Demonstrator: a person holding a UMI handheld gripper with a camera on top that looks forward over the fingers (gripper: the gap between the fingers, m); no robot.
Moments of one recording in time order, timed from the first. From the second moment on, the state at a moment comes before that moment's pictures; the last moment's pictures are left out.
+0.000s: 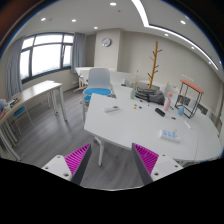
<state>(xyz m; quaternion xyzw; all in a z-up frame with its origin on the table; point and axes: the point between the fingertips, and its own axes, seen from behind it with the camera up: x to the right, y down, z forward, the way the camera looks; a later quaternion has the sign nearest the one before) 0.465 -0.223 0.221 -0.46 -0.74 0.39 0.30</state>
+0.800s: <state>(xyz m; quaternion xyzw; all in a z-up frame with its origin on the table) 0.367 0.079 0.168 -0.63 -0.61 0.29 0.39</state>
